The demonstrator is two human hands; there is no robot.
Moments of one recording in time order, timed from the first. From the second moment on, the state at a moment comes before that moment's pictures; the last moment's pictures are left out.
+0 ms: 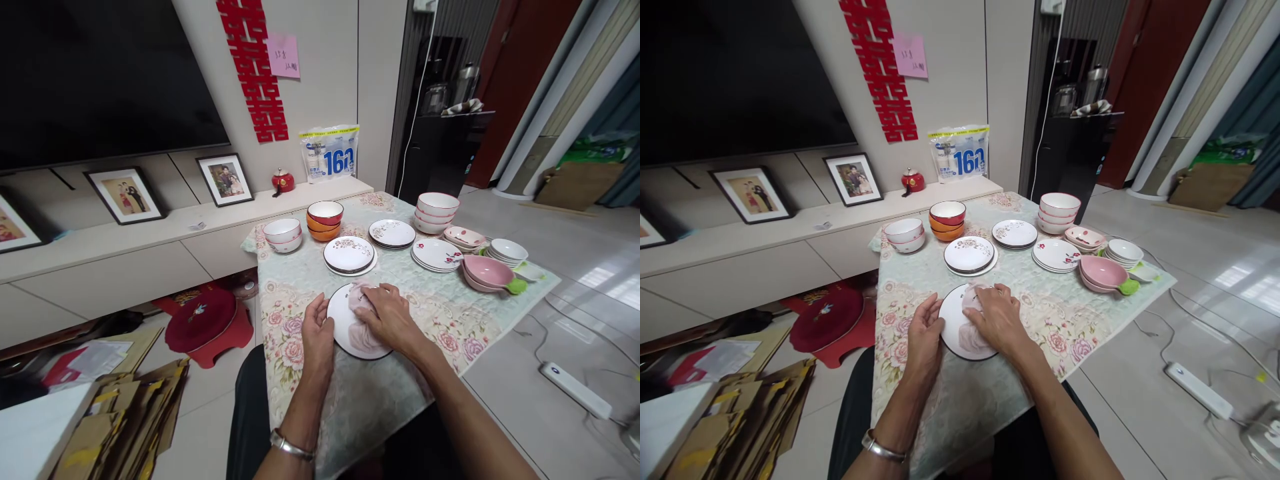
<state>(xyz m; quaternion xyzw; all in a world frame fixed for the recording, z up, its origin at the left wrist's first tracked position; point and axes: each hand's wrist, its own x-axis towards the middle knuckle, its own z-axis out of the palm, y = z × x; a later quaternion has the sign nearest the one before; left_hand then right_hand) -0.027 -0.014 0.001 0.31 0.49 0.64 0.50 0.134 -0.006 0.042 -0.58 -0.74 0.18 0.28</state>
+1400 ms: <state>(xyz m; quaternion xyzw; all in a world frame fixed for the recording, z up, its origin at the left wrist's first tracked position) -0.030 -0.017 0.003 0.22 0.38 0.61 0.66 0.095 0.033 0.030 -0.60 -0.75 0.12 0.25</state>
